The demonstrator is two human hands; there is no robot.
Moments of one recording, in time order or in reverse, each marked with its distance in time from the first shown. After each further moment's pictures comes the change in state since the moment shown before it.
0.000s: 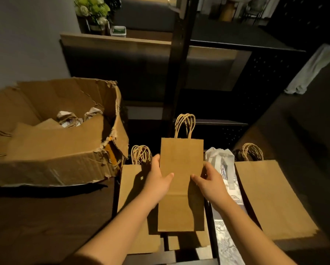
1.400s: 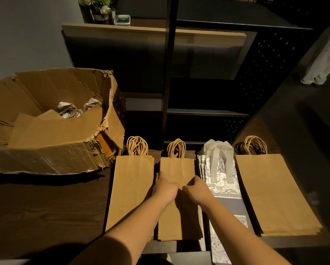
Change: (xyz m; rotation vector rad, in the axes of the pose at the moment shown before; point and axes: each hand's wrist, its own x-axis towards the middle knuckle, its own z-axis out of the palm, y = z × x) left_hand 0.041 -0.071 0.077 0.138 0.023 -0.332; right_hand 0.027 0.076 0.018 -0.293 -0.191 0.326
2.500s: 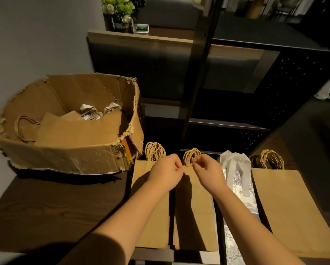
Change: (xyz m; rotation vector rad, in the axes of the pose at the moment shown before) left_hand -0.054 0.059 -0.099 0.389 0.174 0.512; right_hand -0.027 -0.086 -0.019 -0.032 0.244 -0.508
